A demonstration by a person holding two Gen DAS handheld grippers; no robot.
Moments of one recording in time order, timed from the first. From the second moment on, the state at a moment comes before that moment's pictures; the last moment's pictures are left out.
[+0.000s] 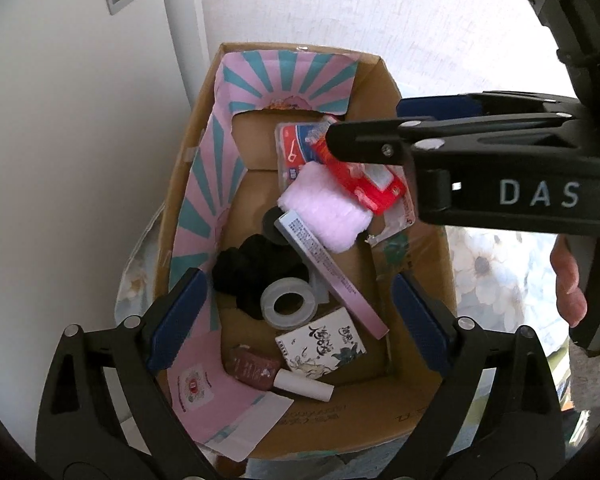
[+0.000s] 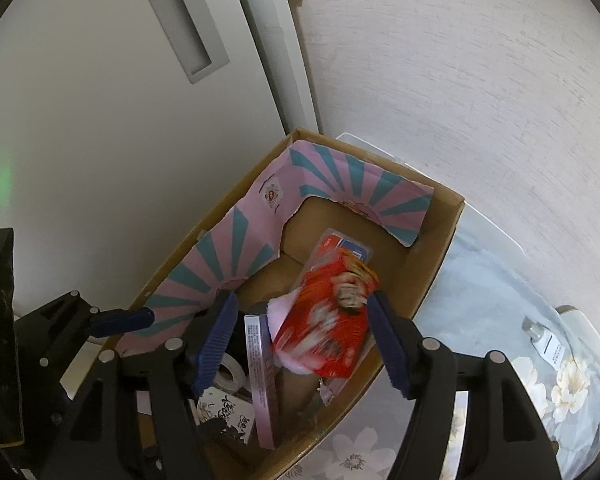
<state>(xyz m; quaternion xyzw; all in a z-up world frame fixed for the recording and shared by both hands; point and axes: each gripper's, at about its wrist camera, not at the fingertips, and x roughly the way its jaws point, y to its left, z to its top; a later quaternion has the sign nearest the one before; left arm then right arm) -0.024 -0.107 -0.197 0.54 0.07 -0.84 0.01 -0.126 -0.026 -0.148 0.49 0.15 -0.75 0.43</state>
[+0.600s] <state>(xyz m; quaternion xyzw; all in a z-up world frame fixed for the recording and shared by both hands) -0.019 -0.104 -0.183 0.53 0.07 -0.84 0.00 -0.111 -0.004 -0.131 0.47 0.14 -0.77 0.42</state>
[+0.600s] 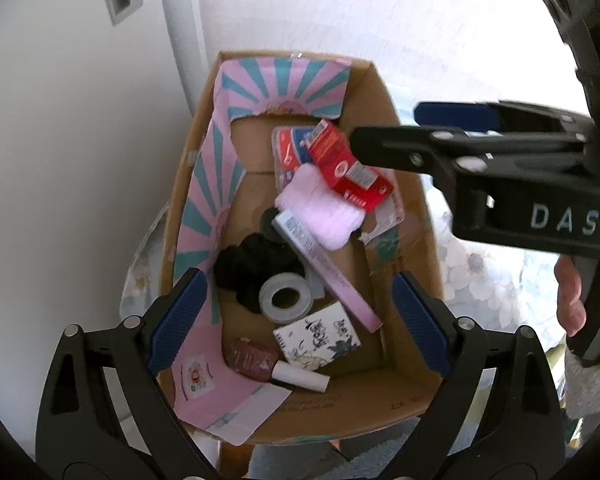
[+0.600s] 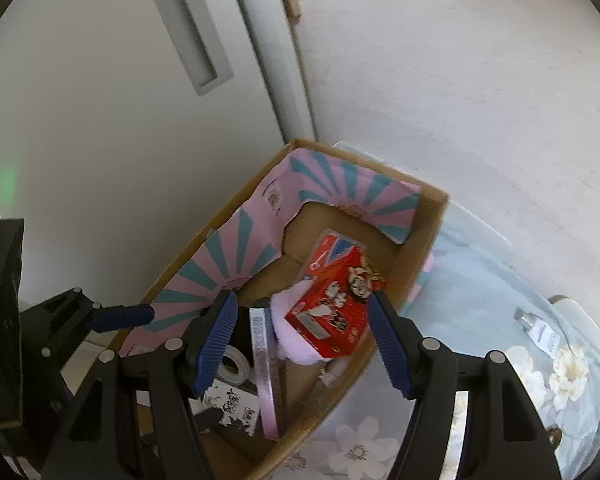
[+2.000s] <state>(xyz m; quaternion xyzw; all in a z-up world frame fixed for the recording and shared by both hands) -0.225 0.151 -0.248 0.55 -0.10 -0.82 -0.14 -0.142 0.316 -0.210 0.51 0.00 -0.85 0.13</state>
